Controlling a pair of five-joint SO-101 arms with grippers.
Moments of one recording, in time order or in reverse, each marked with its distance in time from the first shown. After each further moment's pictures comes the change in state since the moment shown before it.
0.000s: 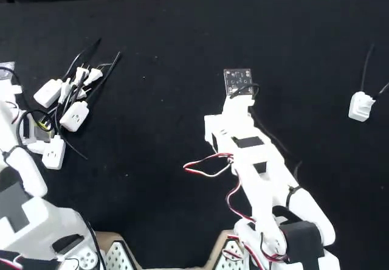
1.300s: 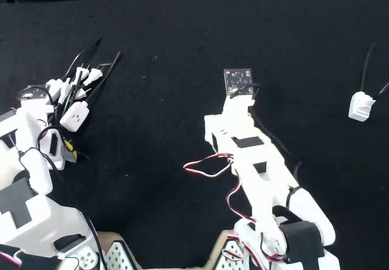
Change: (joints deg) left arm 5.2 0.9 16.5 -8.2 -0.4; right arm 0.0 0.0 0.0 0.0 0.0
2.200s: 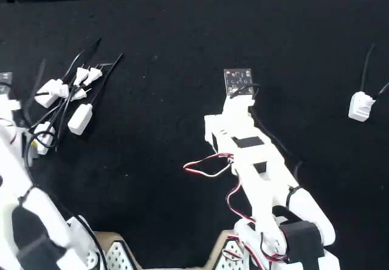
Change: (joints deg) left arm -8.4 -27.9 -3.2 17.5 -1.9; right arm 0.1 0.0 0.0 0.0 0.0
